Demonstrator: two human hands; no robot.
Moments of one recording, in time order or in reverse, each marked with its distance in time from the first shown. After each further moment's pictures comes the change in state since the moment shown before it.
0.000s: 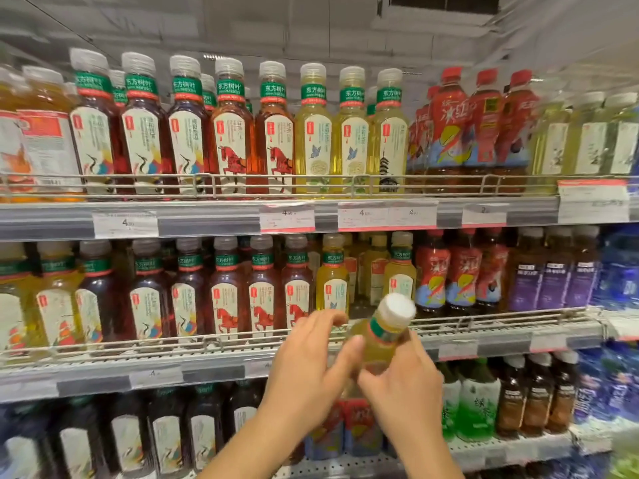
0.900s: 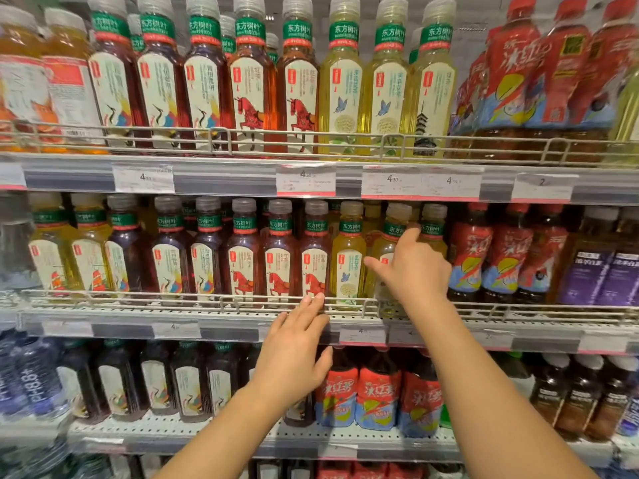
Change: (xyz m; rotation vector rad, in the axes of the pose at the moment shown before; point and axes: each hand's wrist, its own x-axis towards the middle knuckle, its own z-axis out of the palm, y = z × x) left_hand -0.019 -0.086 0.042 0.503 -0.196 -0.090; right_hand 0.156 -0.002 0.034 -0.567 0.031 -0.213
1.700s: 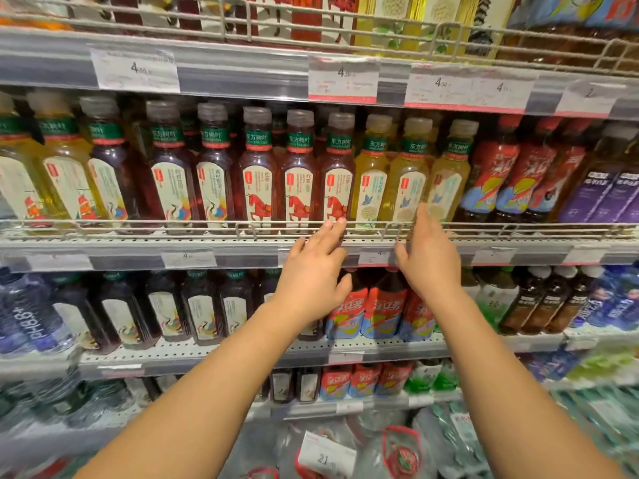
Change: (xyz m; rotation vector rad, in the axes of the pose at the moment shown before) left_hand -0.003 -0.022 -0.003 -0.114 -0.047 0.135; right_hand -0.093 0.009 0.056 0.121 -0.121 -0.015
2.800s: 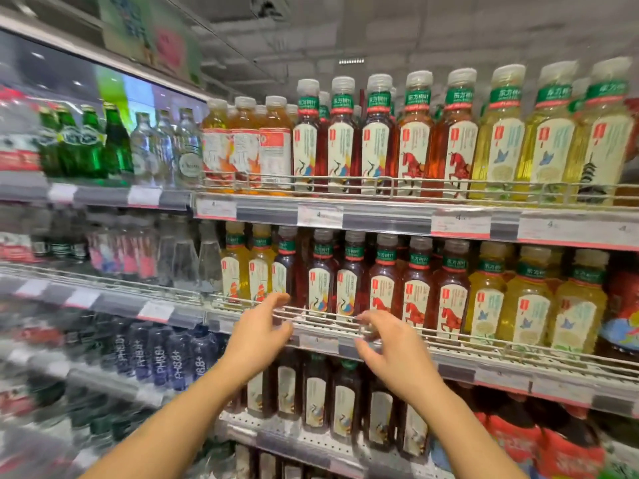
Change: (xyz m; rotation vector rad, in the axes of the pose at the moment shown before) left_hand -0.127 -0.132 -0.175 -0.182 0.252 -0.641; right_hand -0.044 -0.198 -0.019 0.437 -0.249 -0.576
